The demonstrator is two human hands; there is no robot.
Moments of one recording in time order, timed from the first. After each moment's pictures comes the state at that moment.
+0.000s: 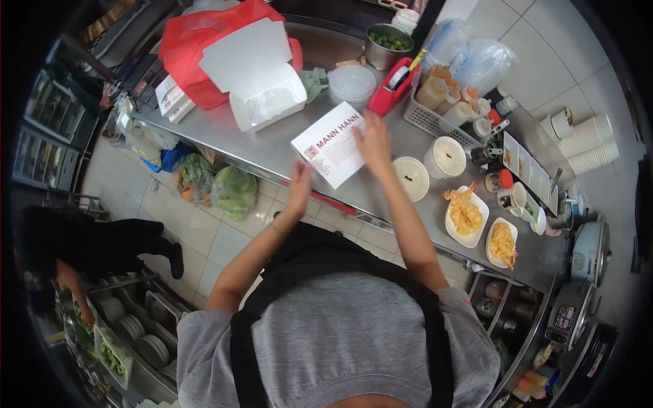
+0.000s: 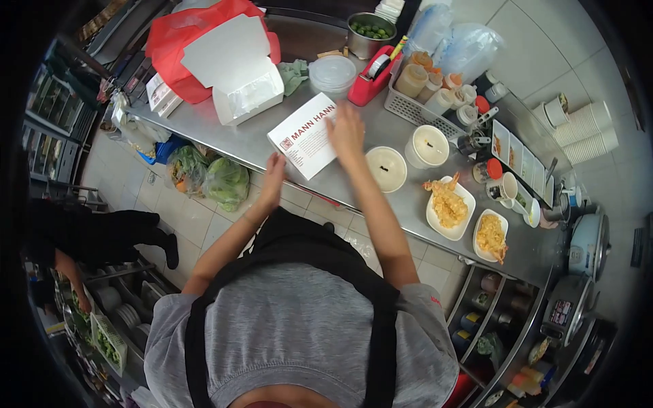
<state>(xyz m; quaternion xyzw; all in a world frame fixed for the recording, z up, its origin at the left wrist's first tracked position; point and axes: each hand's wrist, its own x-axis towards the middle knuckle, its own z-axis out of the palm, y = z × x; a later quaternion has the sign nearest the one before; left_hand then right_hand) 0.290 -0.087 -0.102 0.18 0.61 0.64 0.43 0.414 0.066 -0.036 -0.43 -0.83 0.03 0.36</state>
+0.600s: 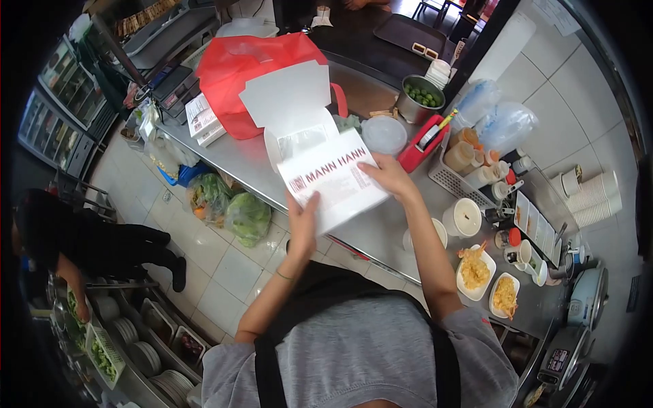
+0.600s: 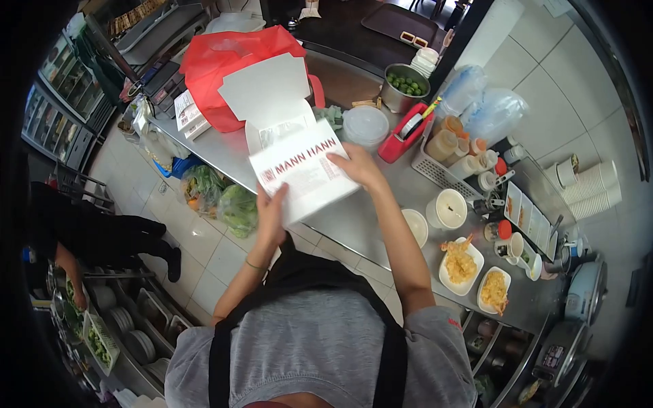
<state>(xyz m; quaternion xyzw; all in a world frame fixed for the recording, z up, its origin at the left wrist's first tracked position) 0.247 -0.089 0.019 0.12 0.53 0.78 0.32 0.355 0.093 0.035 -0.35 -0.75 0.55 0.16</state>
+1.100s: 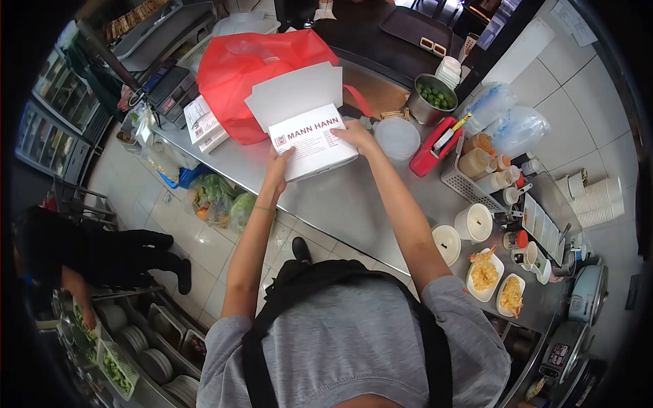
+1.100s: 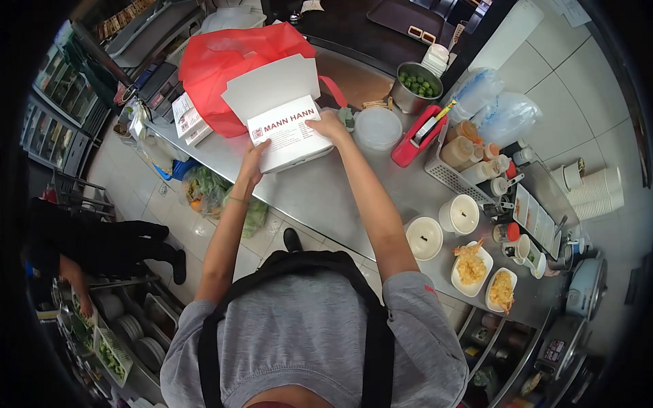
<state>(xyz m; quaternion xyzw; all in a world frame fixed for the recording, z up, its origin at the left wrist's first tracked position) 0.055 -0.003 -0.064 0.20 0.51 0.73 0.41 0.189 0.184 -0.046 -0.37 -0.72 0.57 0.13</state>
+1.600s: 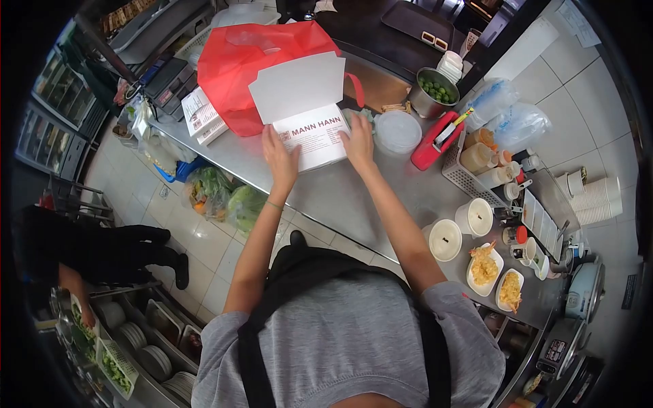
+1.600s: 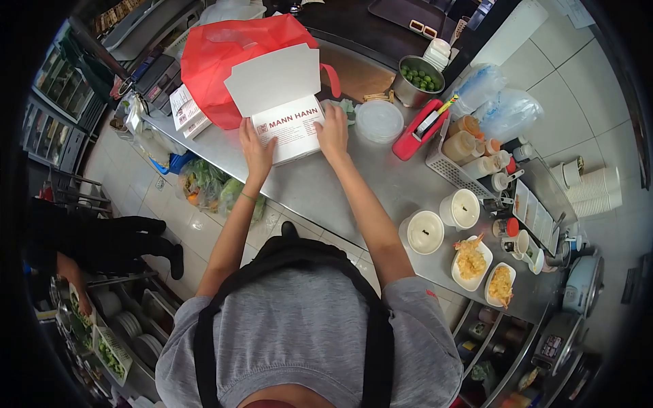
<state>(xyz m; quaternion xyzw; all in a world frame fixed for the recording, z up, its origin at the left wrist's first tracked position) 0.076 -0.010 -0.055 0.44 0.77 0.43 -0.14 0.202 0.139 -0.070 -0.37 -0.80 0.19 0.44</state>
